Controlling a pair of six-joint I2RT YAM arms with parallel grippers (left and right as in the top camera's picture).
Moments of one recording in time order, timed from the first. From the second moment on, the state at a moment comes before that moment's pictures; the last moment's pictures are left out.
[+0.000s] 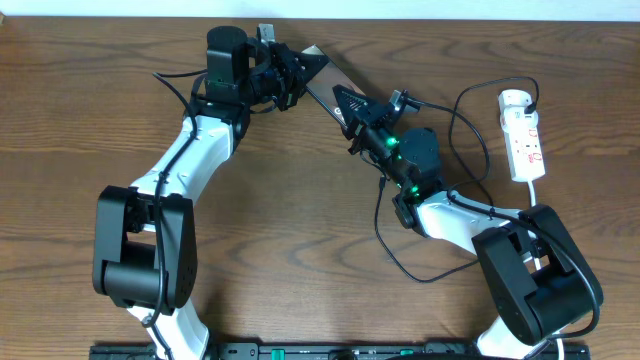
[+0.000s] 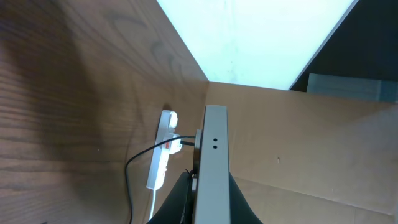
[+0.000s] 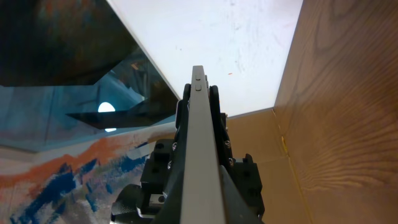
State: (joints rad) left arm -0.20 1.89 1.31 0.21 0.80 -1.34; right arm 0.48 1.81 0.79 1.10 -0.21 1.84
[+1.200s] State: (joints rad) left arm -0.15 1.89 1.31 0.07 0.84 -1.22; right arm 0.37 1.80 0.80 1.03 -0.47 1.47
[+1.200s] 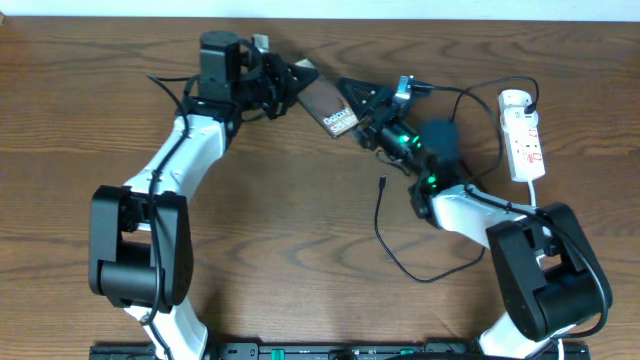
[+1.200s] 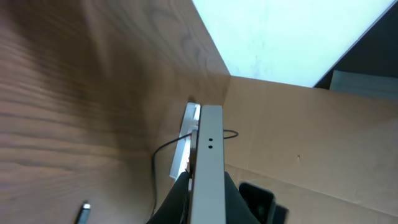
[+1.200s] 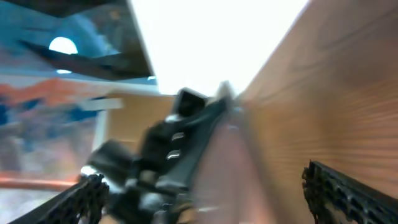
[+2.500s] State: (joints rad) left arm 0.08 1.89 1.31 0.07 0.97 -1.15; right arm 0.40 1.80 1.35 -0.72 -0.14 0.53
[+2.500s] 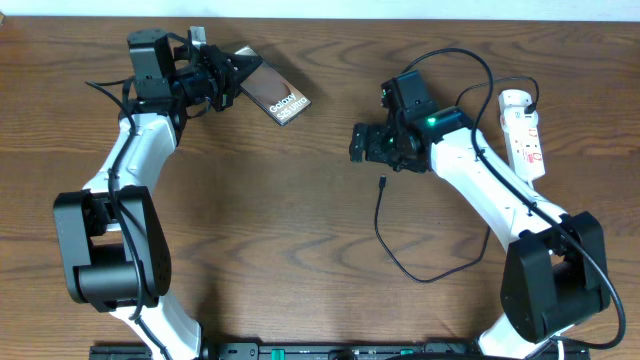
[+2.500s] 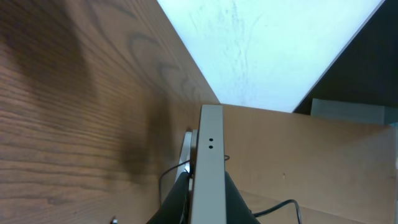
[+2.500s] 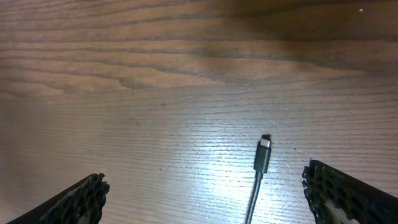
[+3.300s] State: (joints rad) left arm 0.08 1.89 1.31 0.07 0.99 -1.15; right arm 0.41 1.80 1.18 -0.69 -0.12 0.62
